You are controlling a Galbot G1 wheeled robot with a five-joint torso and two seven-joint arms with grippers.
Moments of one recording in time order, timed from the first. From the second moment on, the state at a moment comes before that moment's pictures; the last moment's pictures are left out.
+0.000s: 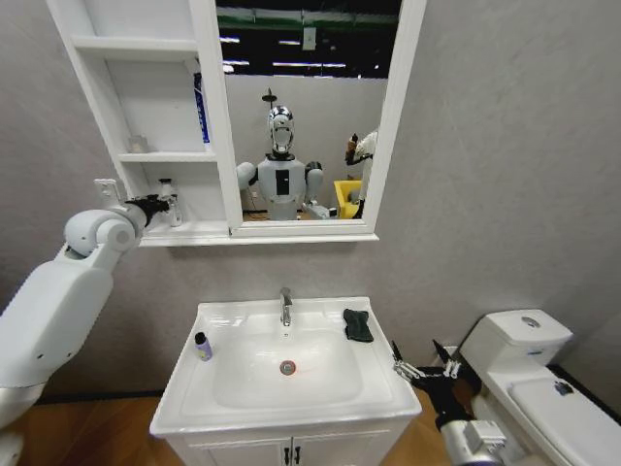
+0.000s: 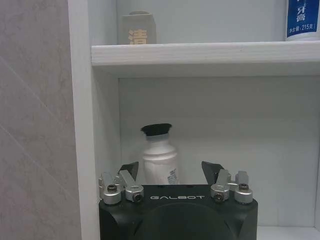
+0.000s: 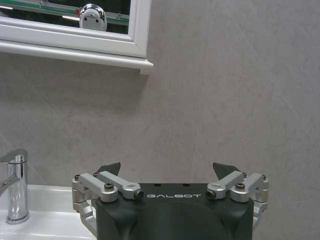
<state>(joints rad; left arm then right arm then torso) 0.11 -0.75 -0.22 -1.58 -0.99 0.64 -0.35 -1.59 1.53 0.77 2.26 0.06 -0.07 -0.12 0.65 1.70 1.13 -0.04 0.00</state>
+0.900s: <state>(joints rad) 0.99 -0.82 -0.65 -2.24 -0.80 0.58 -0.43 -1.61 1.54 0.74 2.26 0.05 -0.06 -0.12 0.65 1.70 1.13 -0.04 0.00</state>
